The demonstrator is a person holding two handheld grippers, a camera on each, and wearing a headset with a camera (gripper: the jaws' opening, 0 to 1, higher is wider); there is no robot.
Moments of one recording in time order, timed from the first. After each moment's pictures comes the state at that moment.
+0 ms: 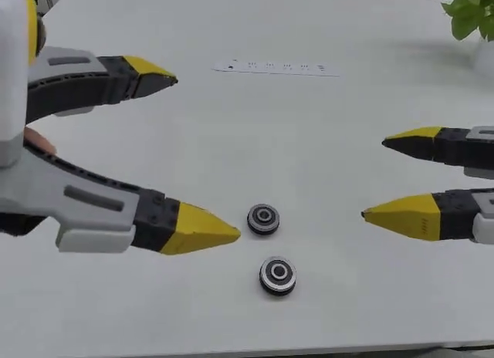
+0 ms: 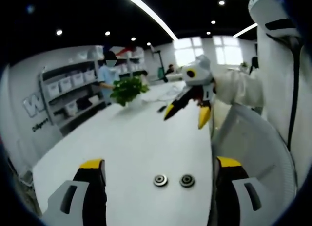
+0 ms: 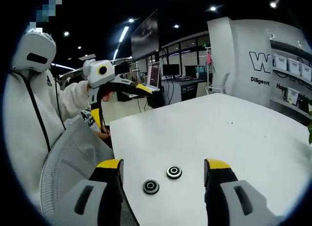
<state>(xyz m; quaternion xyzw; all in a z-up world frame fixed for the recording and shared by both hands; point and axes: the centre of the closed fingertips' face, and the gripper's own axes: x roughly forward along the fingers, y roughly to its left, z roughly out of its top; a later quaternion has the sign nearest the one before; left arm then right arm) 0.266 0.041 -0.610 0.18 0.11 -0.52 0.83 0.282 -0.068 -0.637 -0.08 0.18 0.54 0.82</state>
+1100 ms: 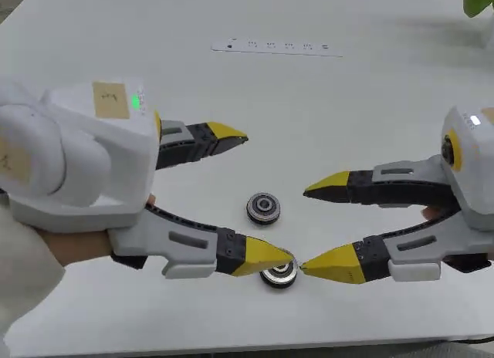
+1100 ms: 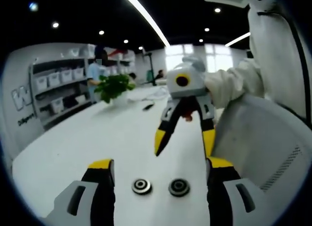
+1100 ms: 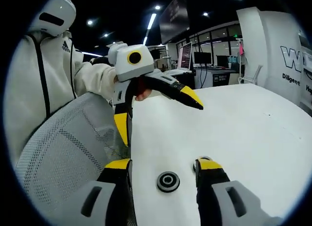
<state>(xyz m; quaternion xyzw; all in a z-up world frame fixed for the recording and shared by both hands) 0.275 -0.007 -0.692 0.14 0.11 -0.57 0.80 0.252 -0.019 -0.722 -0.11 0.22 0.65 0.72</state>
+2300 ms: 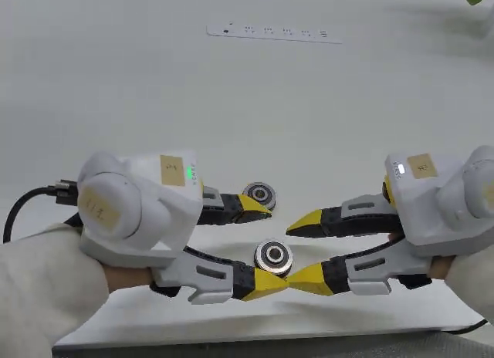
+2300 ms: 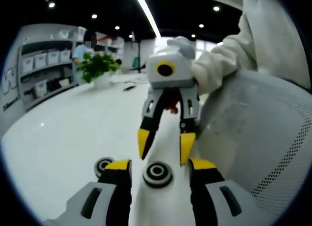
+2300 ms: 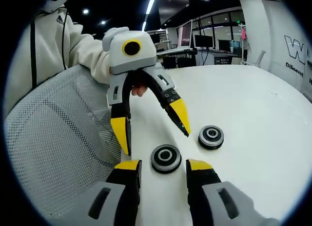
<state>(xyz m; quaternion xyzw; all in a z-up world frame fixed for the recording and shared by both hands) 0.251 -0.030 -0.772 0.12 0.18 -0.62 0.75 0.251 -0.027 -0.794 -0.15 0.27 0.64 0.70</state>
